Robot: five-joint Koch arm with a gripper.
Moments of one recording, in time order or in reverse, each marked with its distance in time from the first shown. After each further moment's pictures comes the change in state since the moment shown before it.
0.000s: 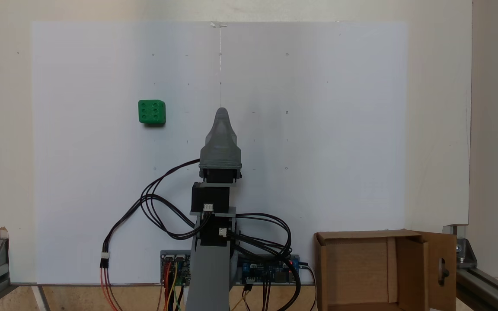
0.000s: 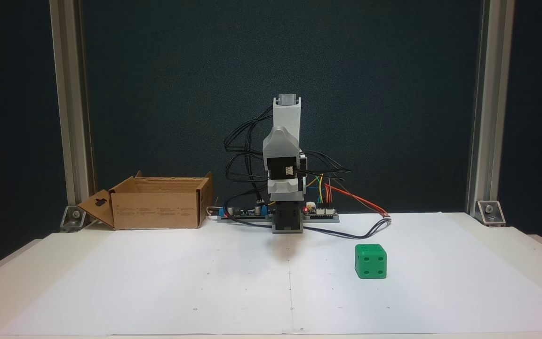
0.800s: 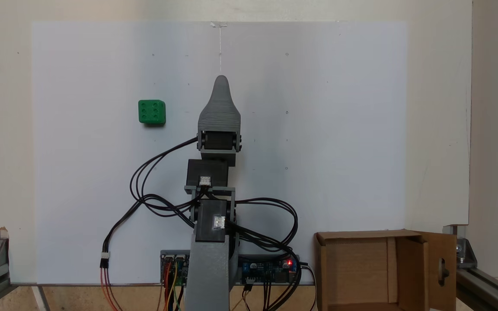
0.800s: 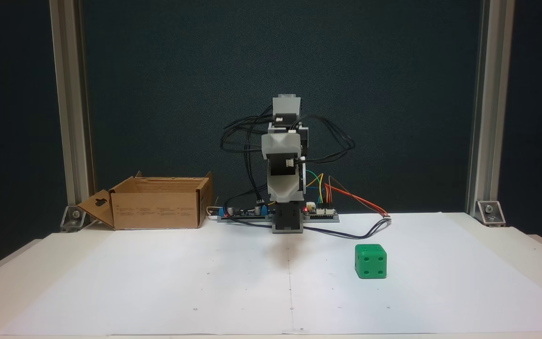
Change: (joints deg) arm -1.1 0.0 -33.7 60.2 -1.1
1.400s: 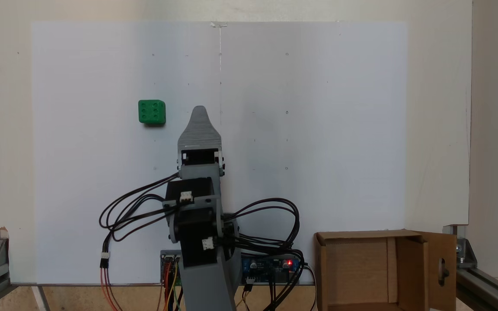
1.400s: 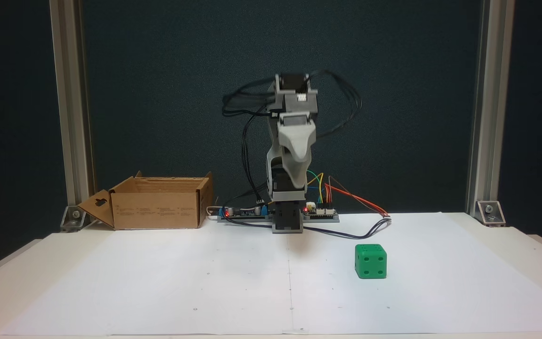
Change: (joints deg) arm -9.9 -2.0 -31.3 66.9 4.2
